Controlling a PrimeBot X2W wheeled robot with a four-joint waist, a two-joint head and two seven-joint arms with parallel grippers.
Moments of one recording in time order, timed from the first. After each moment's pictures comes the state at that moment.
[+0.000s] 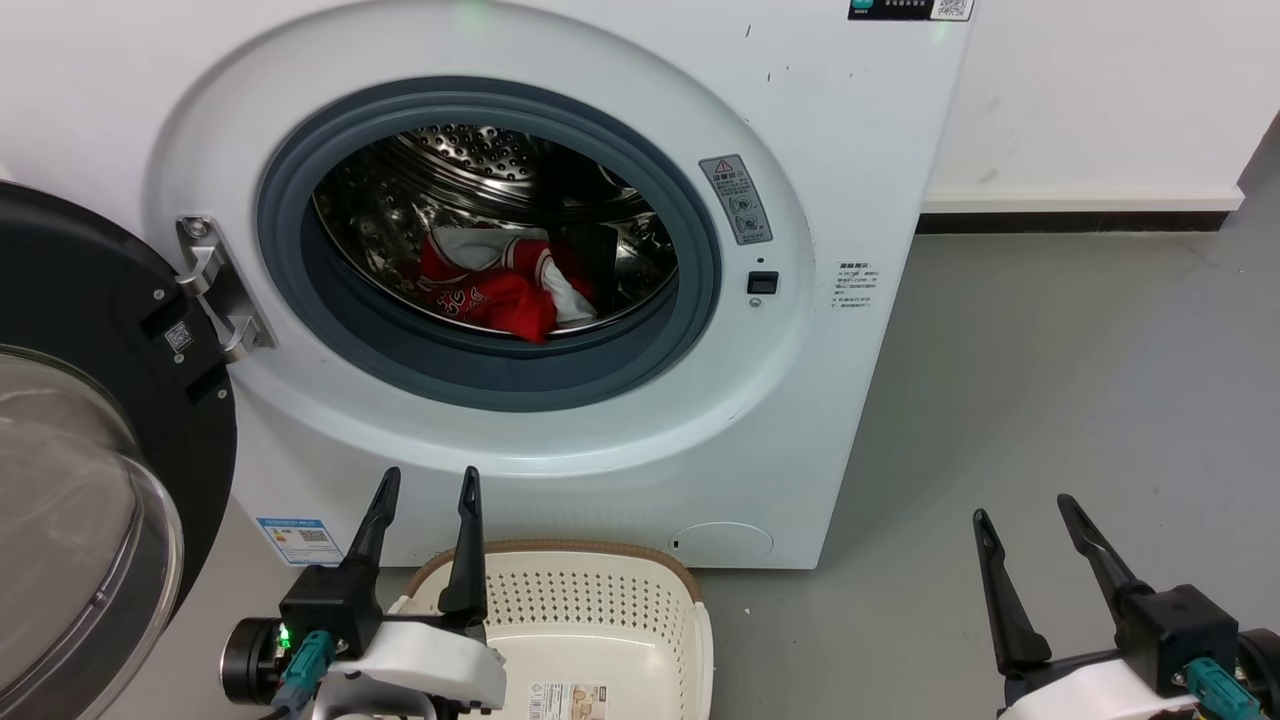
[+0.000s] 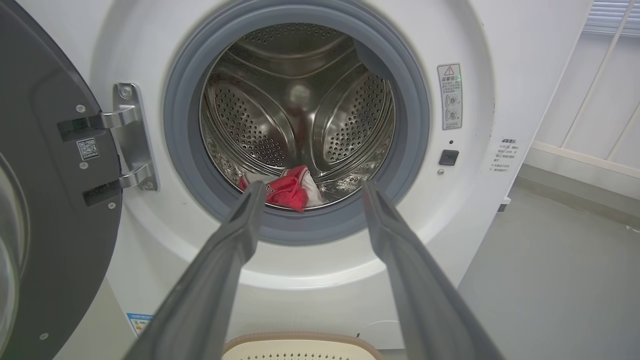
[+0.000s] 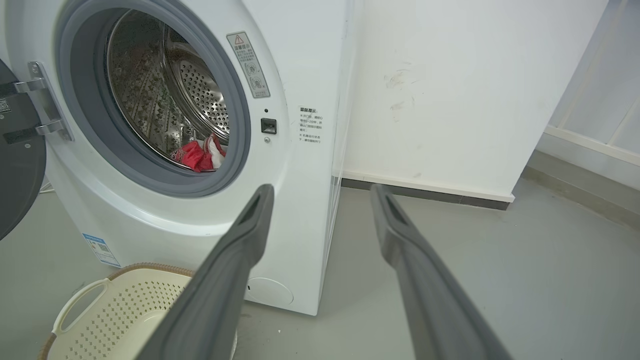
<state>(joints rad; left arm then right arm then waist) -0.04 0.05 -0.10 0.16 -0.18 -0.02 -0.26 0.15 -0.05 0.02 -0.14 -0.01 0.13 -0.05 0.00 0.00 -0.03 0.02</state>
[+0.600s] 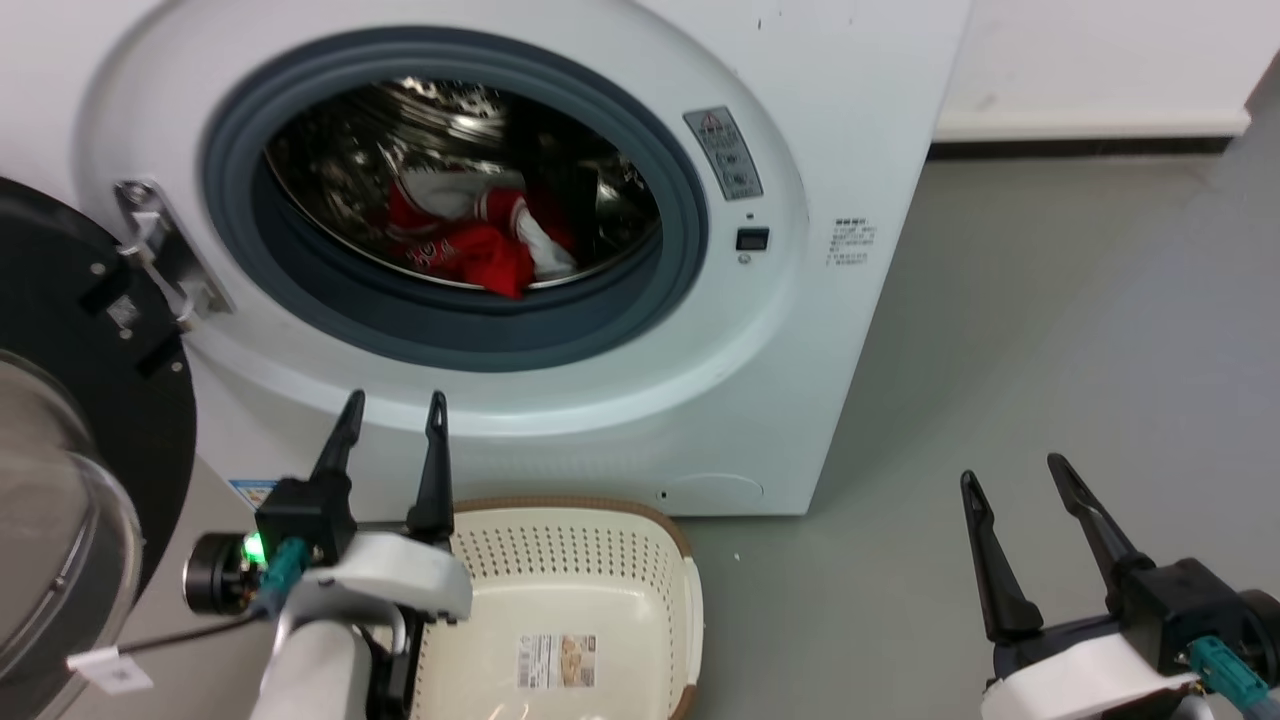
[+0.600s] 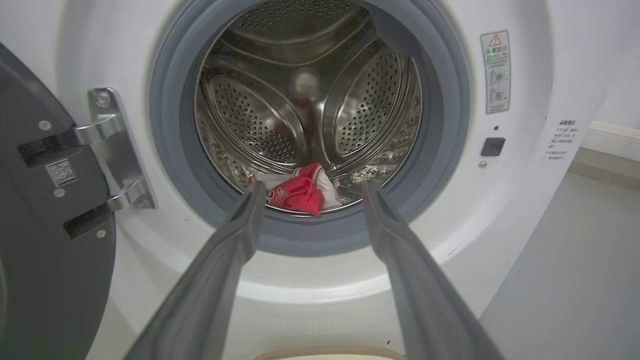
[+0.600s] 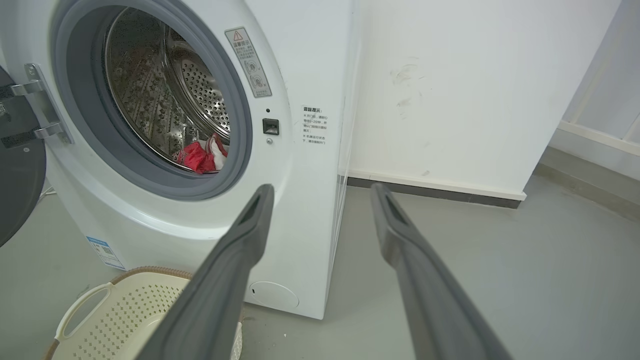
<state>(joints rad) -0.19 0.09 -0.07 0.27 -0.13 -0.03 -0.26 0.12 -0.05 0.04 -0.18 0.00 0.13 -0.04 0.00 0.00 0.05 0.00</state>
